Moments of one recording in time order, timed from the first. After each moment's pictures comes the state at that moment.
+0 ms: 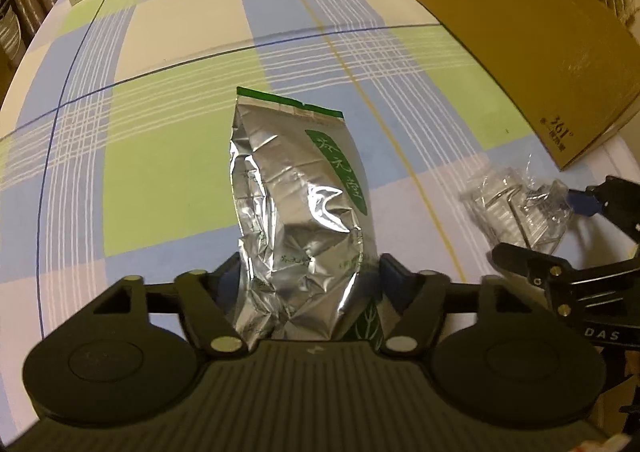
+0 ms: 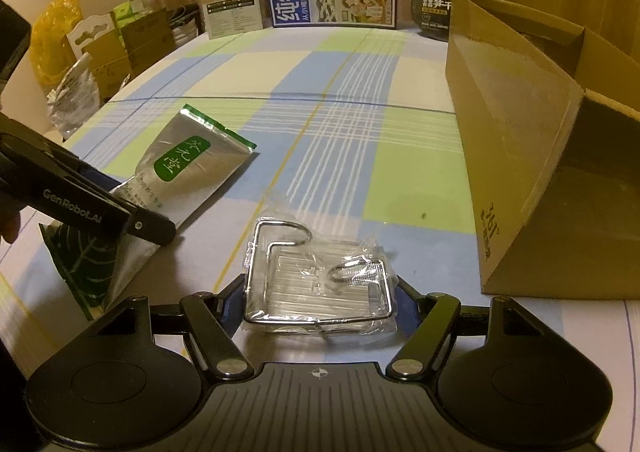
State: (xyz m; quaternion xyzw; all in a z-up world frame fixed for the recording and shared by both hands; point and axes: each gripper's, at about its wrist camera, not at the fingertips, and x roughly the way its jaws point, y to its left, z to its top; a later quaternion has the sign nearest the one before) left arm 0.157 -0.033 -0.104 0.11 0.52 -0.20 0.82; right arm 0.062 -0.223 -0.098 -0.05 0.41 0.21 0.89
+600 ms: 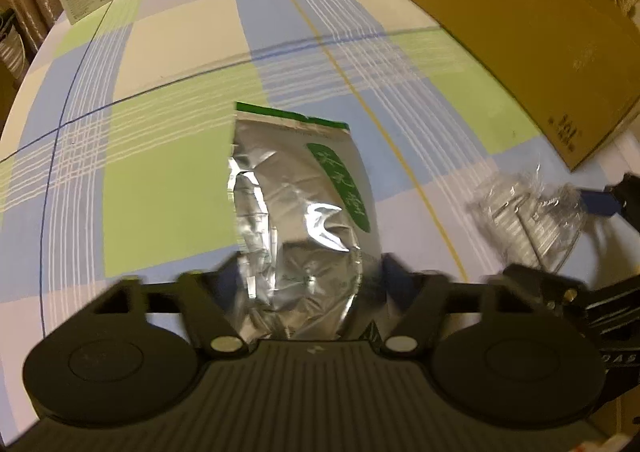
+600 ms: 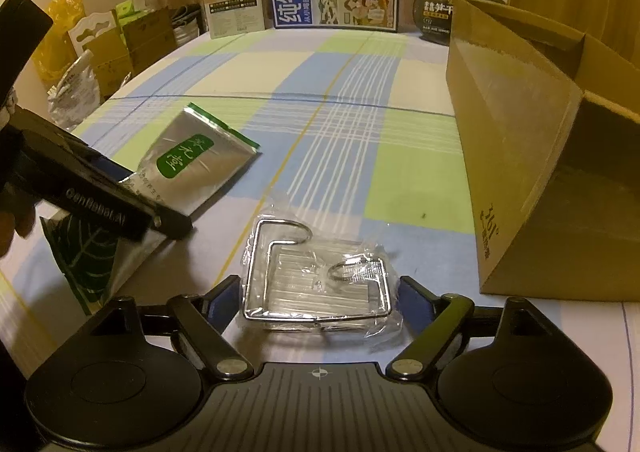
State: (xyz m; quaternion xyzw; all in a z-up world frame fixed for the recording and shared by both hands) left arm 0.161 -0.040 -0.104 0.11 0.50 -0.19 0.83; right arm 0.056 -0.221 -0.098 -0.06 0.40 0.21 0.89
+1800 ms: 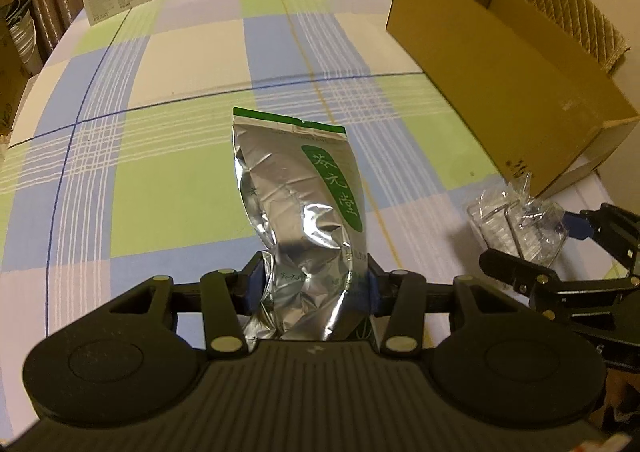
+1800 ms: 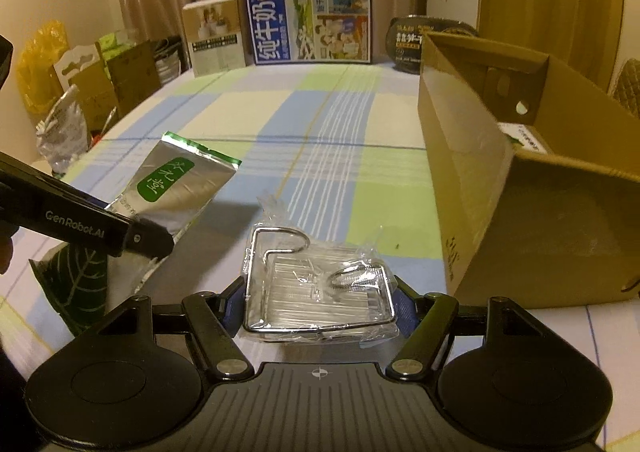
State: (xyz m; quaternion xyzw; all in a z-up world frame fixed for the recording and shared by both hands) left arm 0.131 -0.038 -0.066 0.06 0.48 -0.19 0.85; right arm 0.046 -0.229 -0.065 -0.03 0.37 0.18 0.91
